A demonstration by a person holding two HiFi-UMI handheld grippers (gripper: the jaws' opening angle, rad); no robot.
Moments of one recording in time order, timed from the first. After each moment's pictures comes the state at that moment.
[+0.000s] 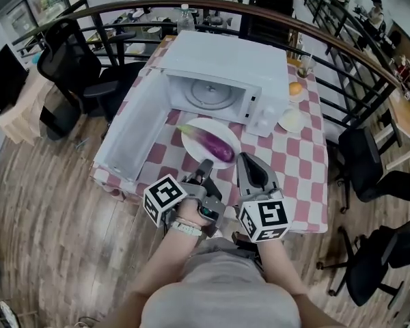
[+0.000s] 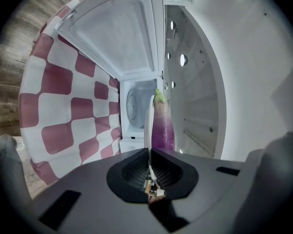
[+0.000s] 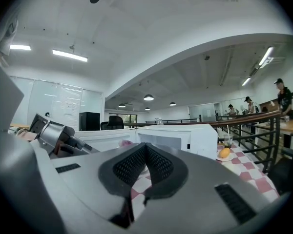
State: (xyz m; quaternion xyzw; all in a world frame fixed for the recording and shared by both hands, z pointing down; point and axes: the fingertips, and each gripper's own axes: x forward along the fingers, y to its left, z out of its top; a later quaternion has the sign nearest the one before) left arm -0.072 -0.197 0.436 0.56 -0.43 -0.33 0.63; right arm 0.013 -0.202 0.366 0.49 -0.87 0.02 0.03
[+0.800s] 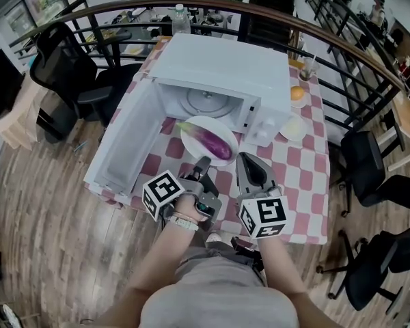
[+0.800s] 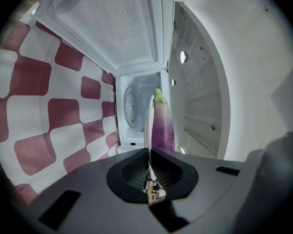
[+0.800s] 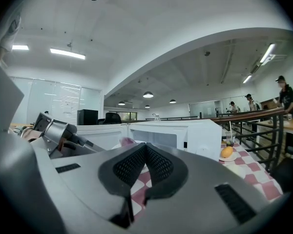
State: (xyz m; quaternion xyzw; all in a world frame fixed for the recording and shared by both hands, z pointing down) left arm -0.069 -0.264 0.456 0.57 -0.43 -0.32 0.63; right arm 0.022 -0.265 0.389 0.48 -0.87 0.03 0.04
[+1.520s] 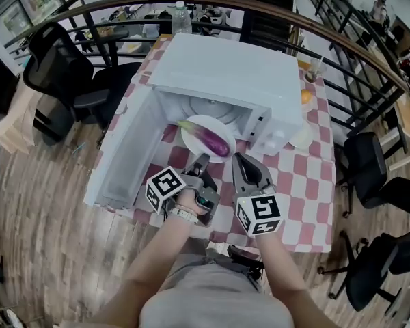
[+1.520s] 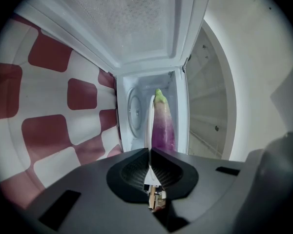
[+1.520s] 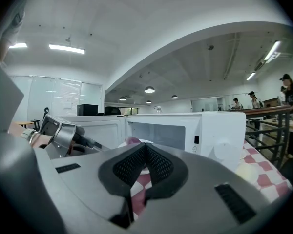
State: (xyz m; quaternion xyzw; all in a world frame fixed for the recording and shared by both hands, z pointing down) left arm -0.097 -0.331 0.497 0.57 -0.43 -0.31 0.63; right arm -0.012 -0.320 0.423 0.47 -0.88 0.04 0.06
